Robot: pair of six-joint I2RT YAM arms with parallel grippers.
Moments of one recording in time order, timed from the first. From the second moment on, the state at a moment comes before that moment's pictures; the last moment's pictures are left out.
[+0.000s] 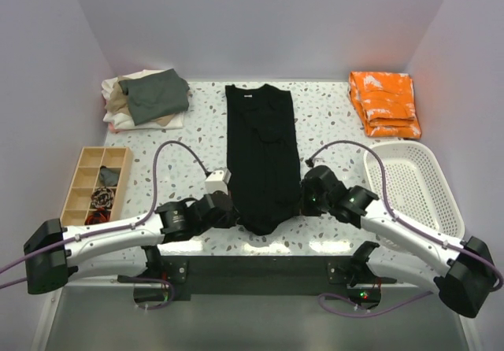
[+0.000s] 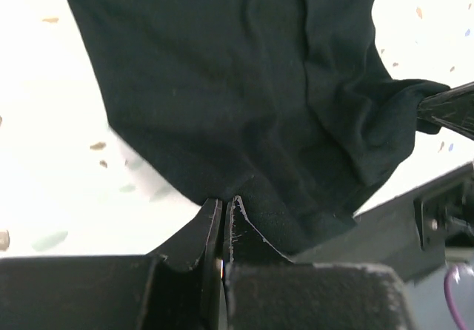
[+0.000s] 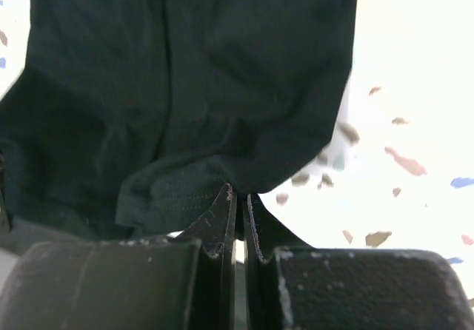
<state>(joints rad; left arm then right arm) -1.13 0.98 0.54 -0.35 -0.35 -0.99 0.78 0.95 0.60 -0.57 0.07 0.76</state>
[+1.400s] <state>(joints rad) -0.54 1.65 0.92 -0.02 -0.20 -0.53 0.51 1.75 1.22 -0.44 0.23 0.39</state>
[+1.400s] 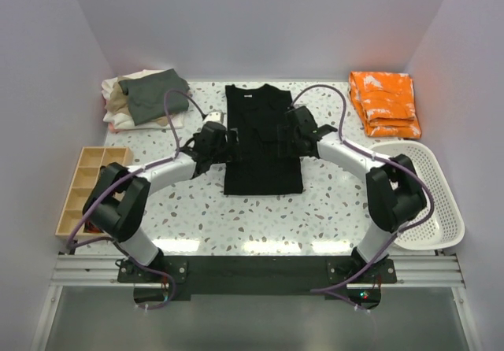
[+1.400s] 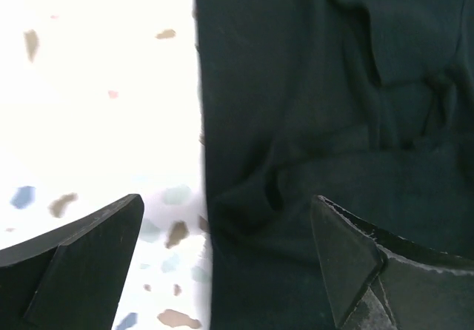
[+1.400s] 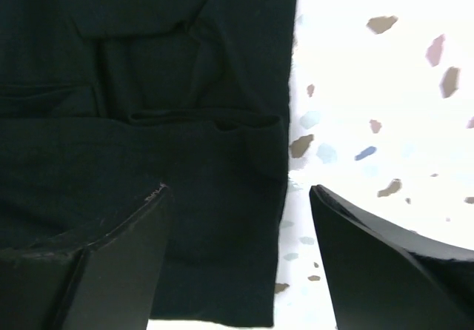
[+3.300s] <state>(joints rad) -0.49 1.67 0.87 0.30 -0.12 -0.30 0.49 1.69 1.07 -0.31 0.05 0.41</state>
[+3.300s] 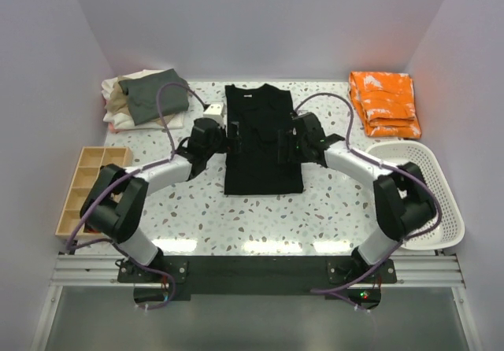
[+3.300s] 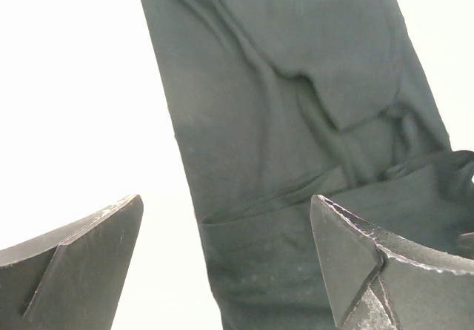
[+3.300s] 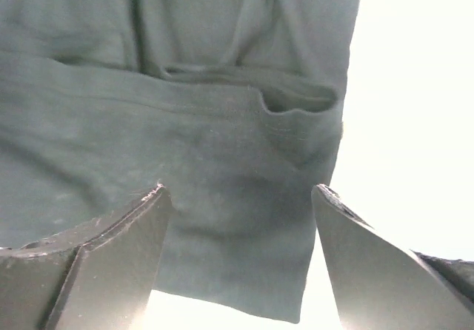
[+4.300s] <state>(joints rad) -0.48 1.31 0.41 0.22 0.21 -0.55 0.33 1.48 0.77 -0.35 -0.23 0.47</state>
